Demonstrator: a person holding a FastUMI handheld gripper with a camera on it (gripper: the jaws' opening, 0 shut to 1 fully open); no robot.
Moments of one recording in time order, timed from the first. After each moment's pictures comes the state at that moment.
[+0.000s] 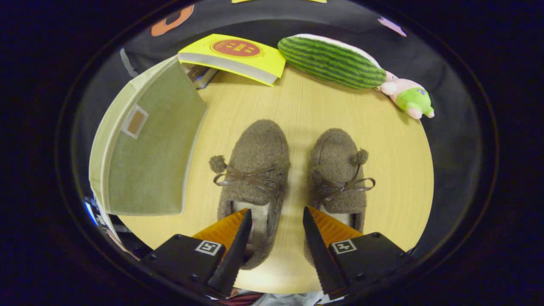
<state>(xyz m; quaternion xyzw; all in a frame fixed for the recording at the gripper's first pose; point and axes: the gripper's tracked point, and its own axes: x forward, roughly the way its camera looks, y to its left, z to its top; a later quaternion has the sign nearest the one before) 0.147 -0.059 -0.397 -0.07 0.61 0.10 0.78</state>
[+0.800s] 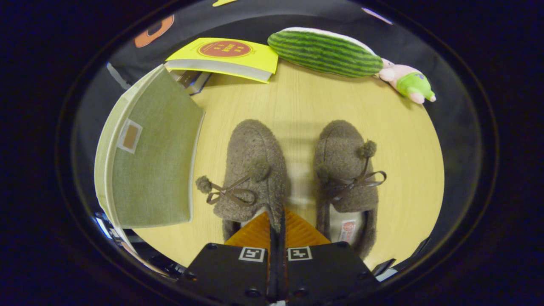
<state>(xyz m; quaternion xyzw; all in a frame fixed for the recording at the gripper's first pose) 0.148 -0.052 -0.381 -0.02 0.61 0.09 0.79</state>
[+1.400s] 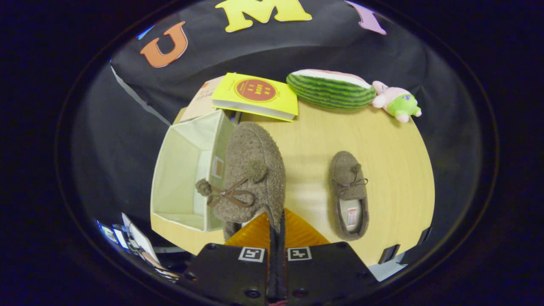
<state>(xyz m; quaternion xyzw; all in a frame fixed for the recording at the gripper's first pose) 0.137 0.011 -0.247 0.05 0.56 0.11 0.82</state>
